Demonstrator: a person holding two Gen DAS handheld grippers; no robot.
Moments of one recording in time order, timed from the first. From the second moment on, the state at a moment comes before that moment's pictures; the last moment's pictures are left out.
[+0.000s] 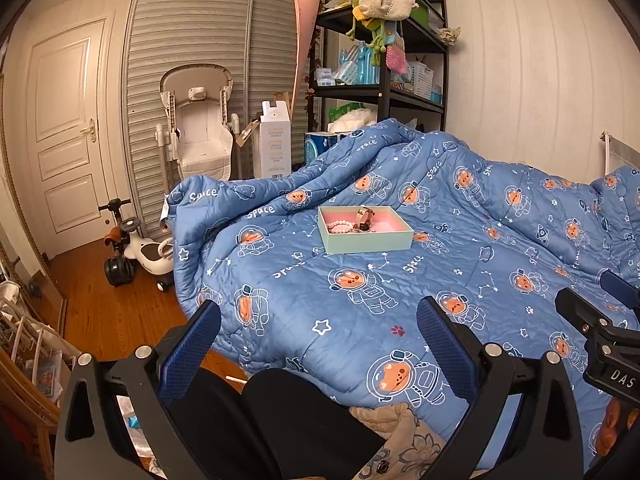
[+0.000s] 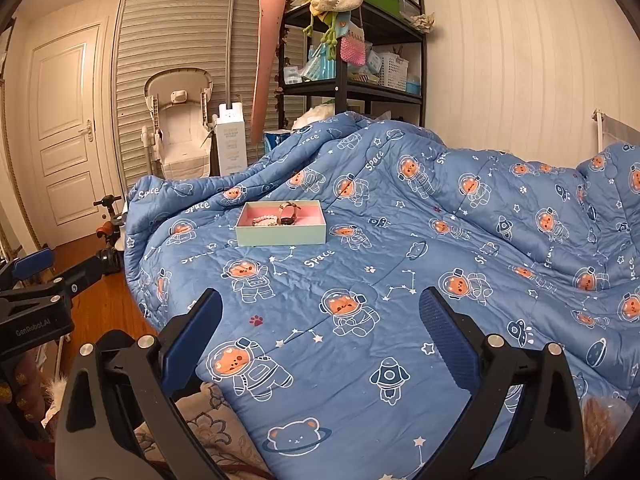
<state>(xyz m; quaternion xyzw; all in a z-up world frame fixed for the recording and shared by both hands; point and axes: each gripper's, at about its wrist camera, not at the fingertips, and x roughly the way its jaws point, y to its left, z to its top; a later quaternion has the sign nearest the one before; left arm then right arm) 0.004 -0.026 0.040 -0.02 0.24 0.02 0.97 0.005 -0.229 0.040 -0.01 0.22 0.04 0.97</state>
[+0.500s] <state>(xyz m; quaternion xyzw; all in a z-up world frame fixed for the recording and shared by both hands) 0.004 -0.027 0.038 -0.01 0.24 0.02 0.97 0.005 -0.228 0.039 -0.01 0.22 0.04 0.97</state>
